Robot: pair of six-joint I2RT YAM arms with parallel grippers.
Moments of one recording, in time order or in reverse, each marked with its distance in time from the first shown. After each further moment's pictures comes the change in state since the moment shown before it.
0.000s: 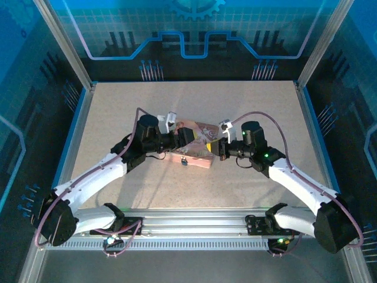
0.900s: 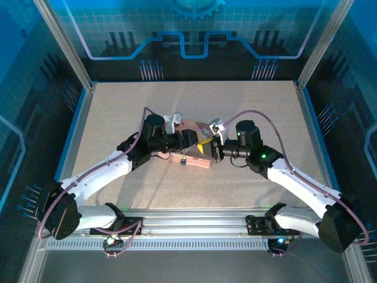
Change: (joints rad) left arm -0.027 0.056 0.016 0.013 -0.003 -0.006; right arm 0.103 -0.011 0.063 0.010 -0.005 -0.105
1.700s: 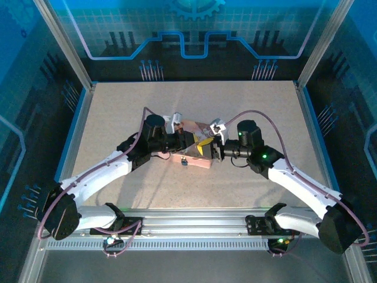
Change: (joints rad) left arm -0.005 -0.008 0.001 -0.003 -0.026 0.011; right arm -0.022 -0.016 -0.011 0.028 -0.062 0.041
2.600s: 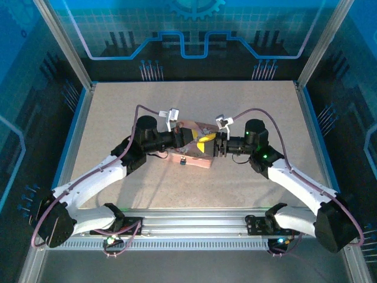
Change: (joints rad) left arm 0.000 -0.079 -0.036 0.139 0.013 0.048; right arm -0.067 0.035 -0.064 0.295 -0.223 0.289
